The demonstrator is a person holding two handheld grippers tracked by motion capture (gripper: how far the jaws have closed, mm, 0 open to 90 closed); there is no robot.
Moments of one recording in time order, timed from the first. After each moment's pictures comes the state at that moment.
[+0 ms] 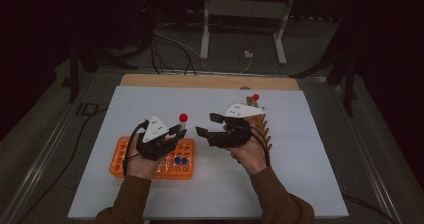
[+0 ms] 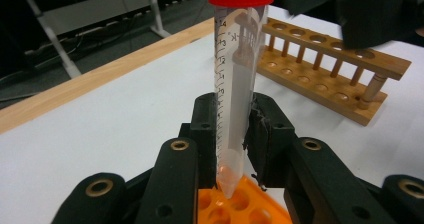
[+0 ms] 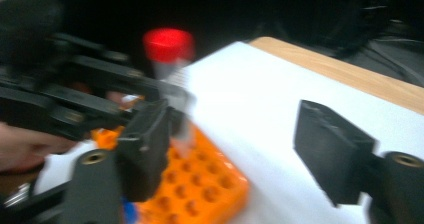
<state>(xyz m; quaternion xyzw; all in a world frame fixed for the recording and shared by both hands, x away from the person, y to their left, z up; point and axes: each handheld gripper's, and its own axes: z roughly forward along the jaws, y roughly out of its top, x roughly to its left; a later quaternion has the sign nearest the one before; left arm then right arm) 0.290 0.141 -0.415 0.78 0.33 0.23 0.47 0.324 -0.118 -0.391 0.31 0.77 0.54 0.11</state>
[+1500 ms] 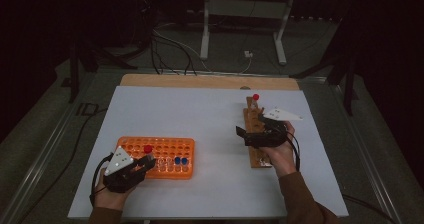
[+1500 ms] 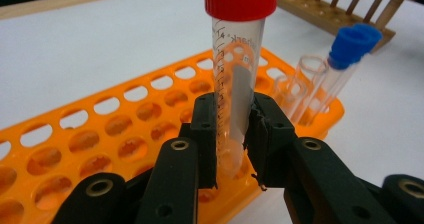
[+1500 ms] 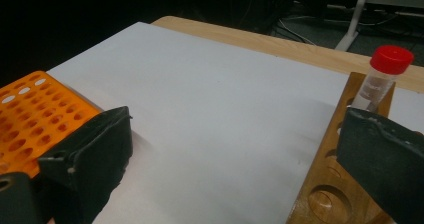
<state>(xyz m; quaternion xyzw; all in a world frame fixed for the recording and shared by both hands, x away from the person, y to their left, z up) 0.230 0.211 -0.470 0.78 0.39 0.19 0.45 0.335 -0.212 -0.425 0.41 0.74 0.49 0.19</state>
